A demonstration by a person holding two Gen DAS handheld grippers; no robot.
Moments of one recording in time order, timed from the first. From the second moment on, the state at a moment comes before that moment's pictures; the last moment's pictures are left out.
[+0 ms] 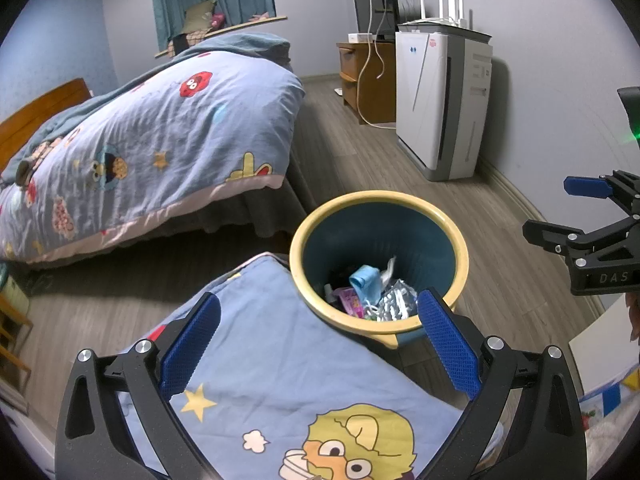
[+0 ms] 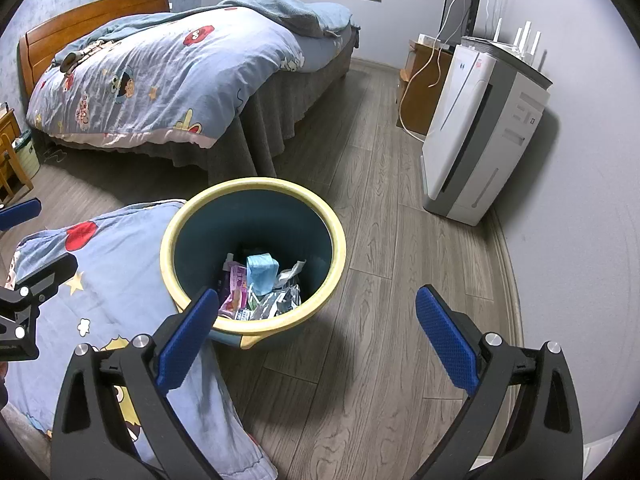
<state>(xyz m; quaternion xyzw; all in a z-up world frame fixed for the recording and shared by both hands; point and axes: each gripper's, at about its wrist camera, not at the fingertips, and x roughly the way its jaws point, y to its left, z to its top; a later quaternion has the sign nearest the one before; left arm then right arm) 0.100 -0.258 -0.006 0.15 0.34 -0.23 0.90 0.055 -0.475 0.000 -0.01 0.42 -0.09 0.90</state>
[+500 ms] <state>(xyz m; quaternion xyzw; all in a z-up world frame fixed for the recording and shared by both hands) 0.100 -0.257 -0.006 0.15 0.34 -0.23 0.90 0.055 -0.477 -0.002 -0.01 0.42 -0.09 0.90</state>
